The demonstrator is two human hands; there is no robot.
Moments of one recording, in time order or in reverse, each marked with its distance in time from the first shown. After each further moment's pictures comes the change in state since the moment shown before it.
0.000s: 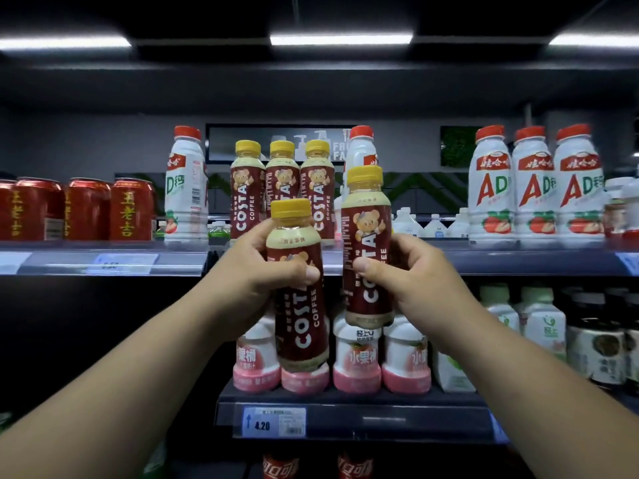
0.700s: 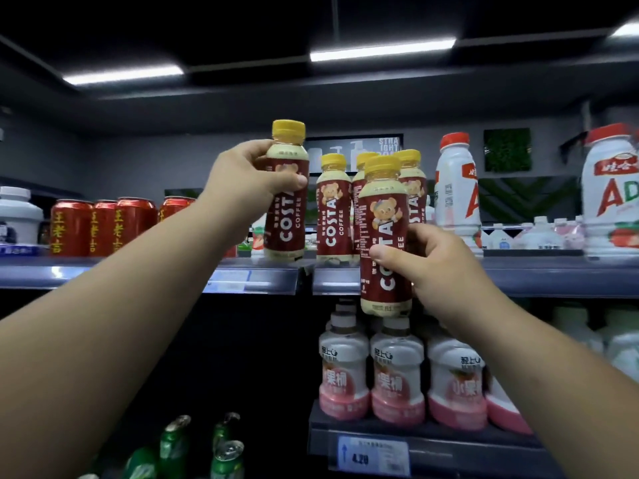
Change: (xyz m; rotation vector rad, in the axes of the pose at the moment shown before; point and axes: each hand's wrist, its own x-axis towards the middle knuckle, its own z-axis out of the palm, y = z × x) left_hand 0.053 0.078 -0.134 0.467 0.471 0.170; right_hand 0.053 -0.018 0.101 0.028 -0.006 -0.061
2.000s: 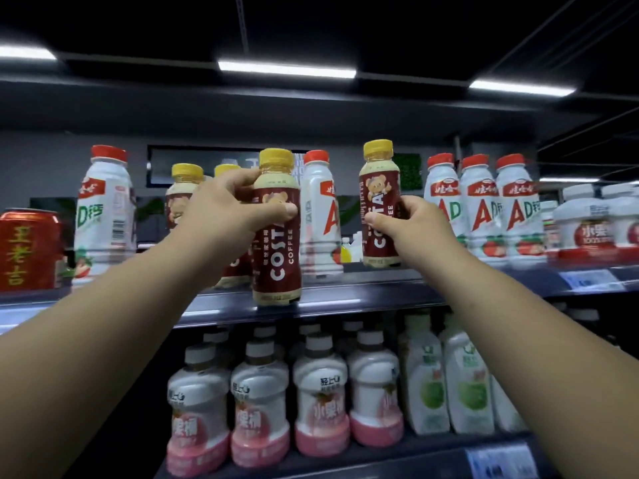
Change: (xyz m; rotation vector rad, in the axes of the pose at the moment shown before) left_hand -0.018 0.016 0.151 -0.155 -0.214 0.062; right_hand 0.054 0.019 -0.171 -0.283 0.328 0.057
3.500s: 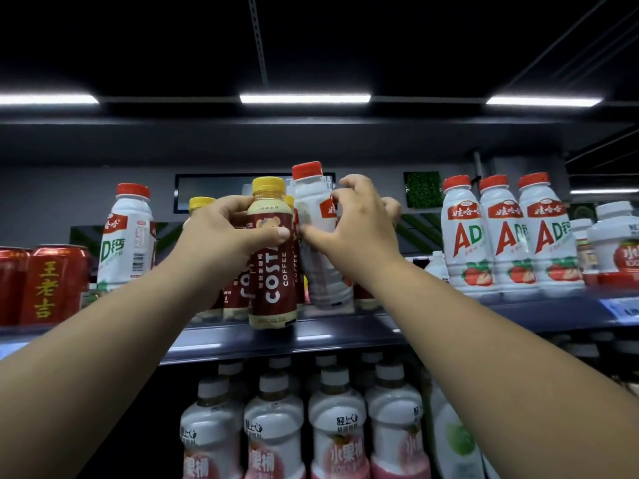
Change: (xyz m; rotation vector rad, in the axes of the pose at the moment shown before) left_hand 0.010 -0.001 -0.017 0.078 0.044 -0.055; right_hand 0.027 -0.040 0.077 -0.548 0.224 -0.548
